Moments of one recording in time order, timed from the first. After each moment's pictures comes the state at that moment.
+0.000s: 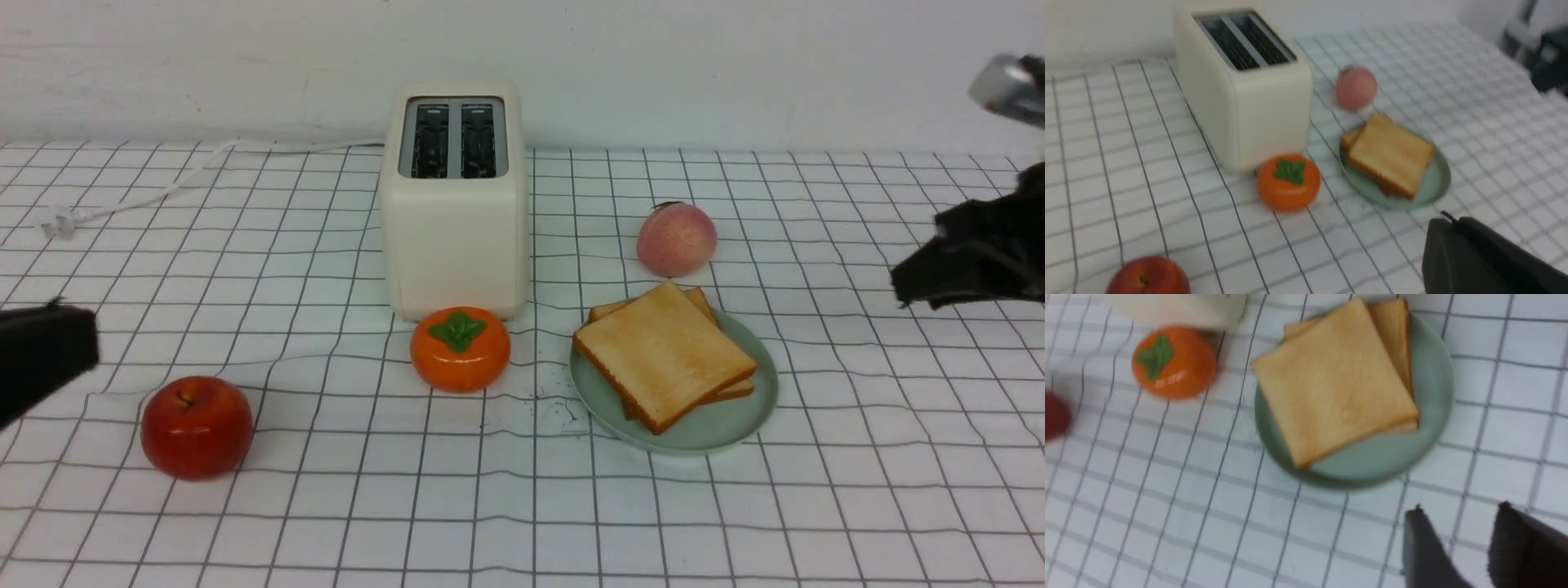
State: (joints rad) right arm -0.10 1.35 -1.21 0.59 1.02 -0.43; left arm -0.59 0.45 -0.71 0.16 0.51 -0.35
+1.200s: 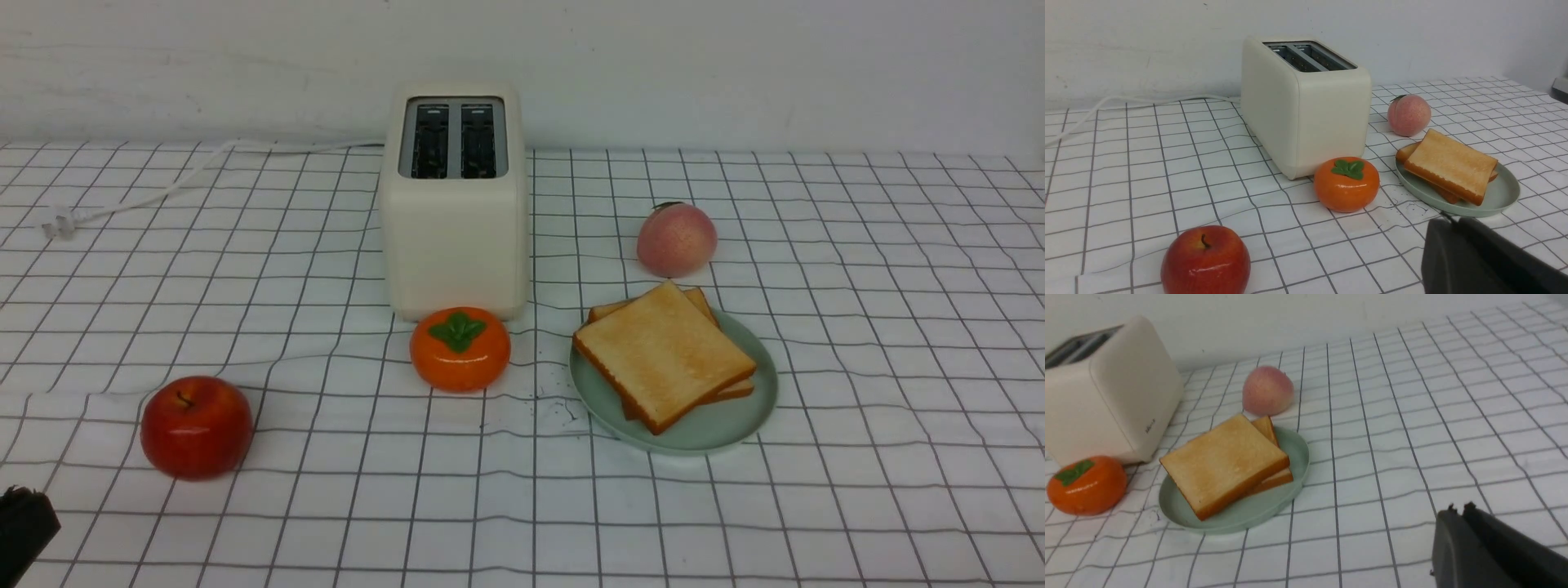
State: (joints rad) right arm -0.10 0.14 -0.14 0.44 0.34 -0.15; left arm -0.59 0.12 -0.26 0.46 0.34 -0.55
